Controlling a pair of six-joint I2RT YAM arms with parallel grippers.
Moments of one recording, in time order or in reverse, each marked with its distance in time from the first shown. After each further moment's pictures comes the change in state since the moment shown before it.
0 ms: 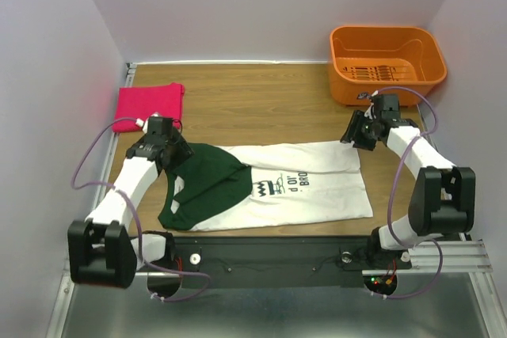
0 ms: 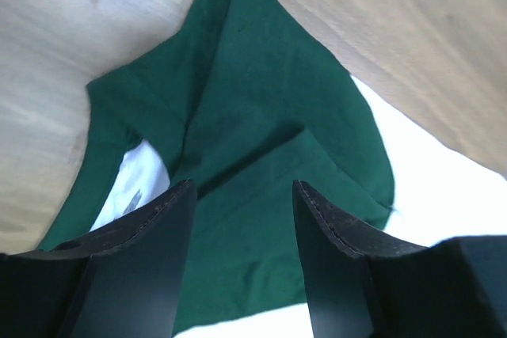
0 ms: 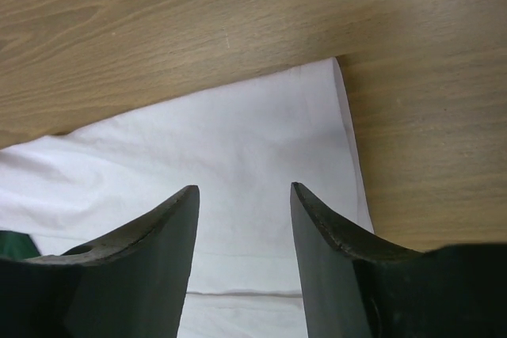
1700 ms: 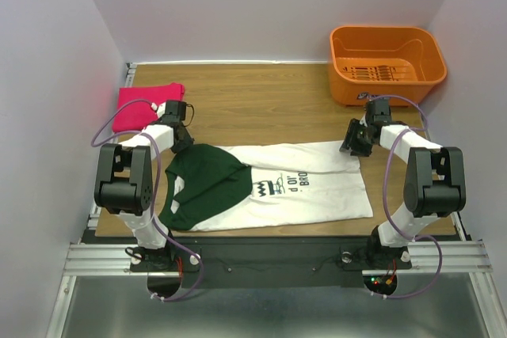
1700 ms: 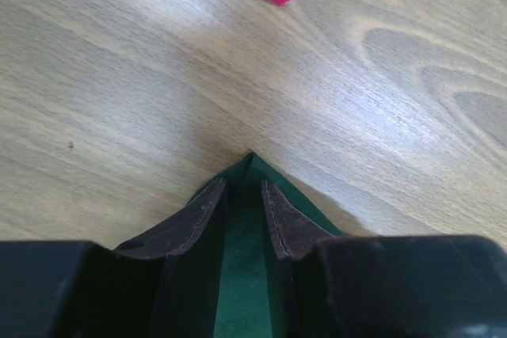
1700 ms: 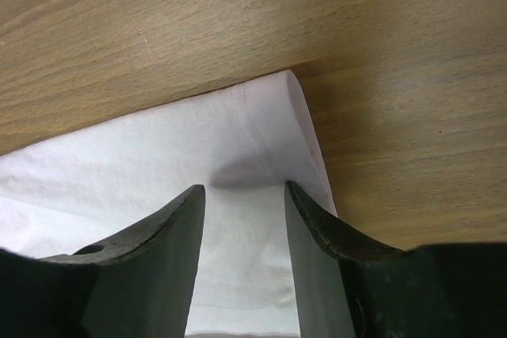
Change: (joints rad) left arm 0.001 0.579 0.193 0.267 -0.172 0.139; right arm 0.000 0.174 -0.026 0.084 0.047 -0.005
